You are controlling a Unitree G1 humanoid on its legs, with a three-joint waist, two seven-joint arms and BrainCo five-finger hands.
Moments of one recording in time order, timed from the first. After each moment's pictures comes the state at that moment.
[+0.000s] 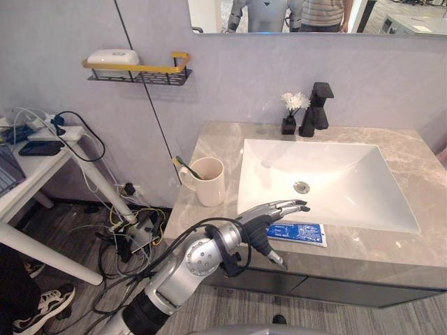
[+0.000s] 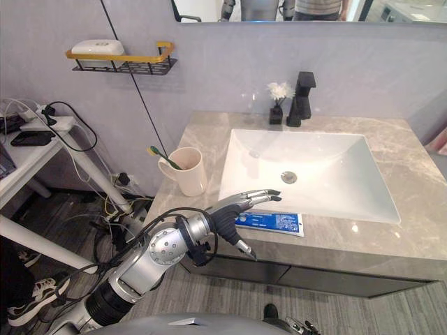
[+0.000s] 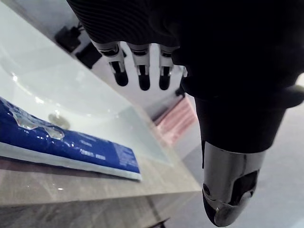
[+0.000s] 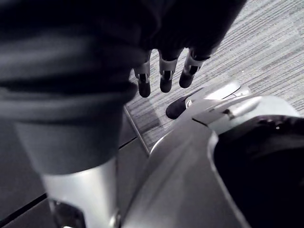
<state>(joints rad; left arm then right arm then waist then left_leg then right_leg) -0.14 0.32 -0.62 -0.32 0.38 -0.05 -0.34 0.18 -0.14 -0.28 1.21 0.34 -0.08 0.20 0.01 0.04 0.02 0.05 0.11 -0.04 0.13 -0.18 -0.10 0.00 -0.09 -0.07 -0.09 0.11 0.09</state>
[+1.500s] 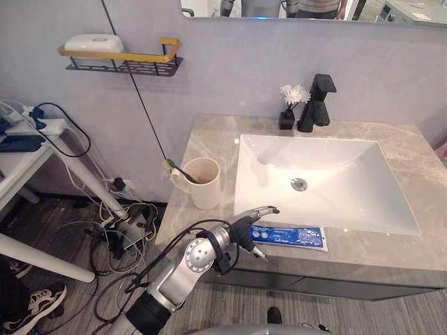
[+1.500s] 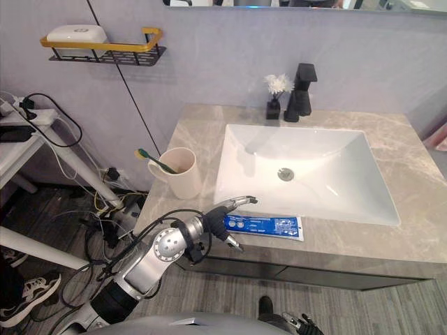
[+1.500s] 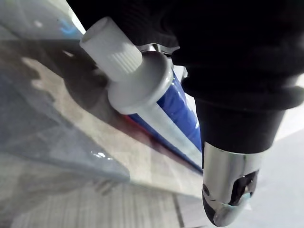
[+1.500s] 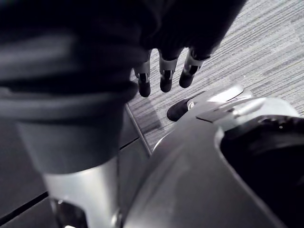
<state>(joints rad) -0.11 0.27 -0.56 -0.09 0.38 -0.01 -0.32 0.18 -0.14 -0.24 1.18 0.33 -0.07 0.20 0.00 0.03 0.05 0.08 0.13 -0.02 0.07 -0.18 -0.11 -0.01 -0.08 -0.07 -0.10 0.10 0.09</state>
